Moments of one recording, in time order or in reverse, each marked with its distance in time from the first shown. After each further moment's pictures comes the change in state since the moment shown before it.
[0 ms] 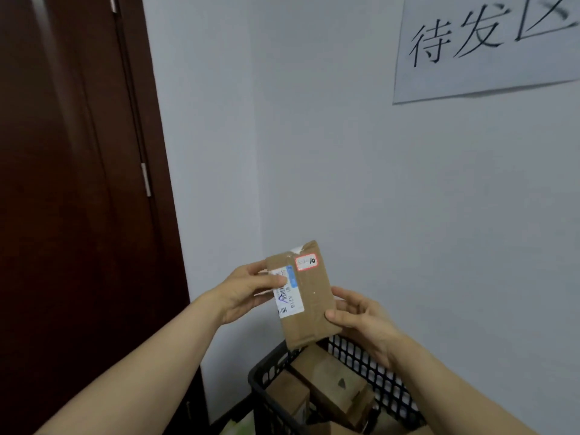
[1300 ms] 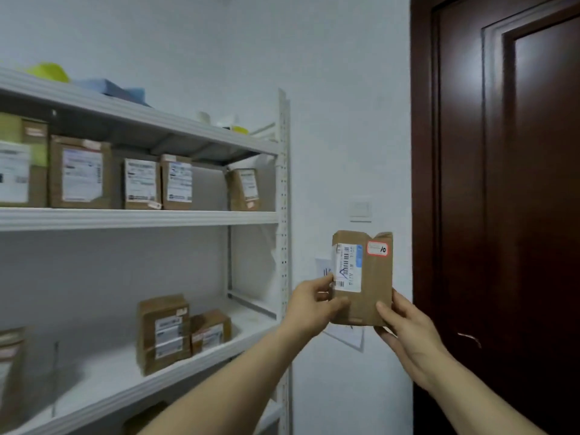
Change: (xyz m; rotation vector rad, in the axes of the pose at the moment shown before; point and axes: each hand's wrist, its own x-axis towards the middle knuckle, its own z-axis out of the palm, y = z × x) left_hand -0.673 0.083 -0.417 0.582 1.586 0.315; right_hand -0.136 0.053 0.873 0.283 -1.133 0.017
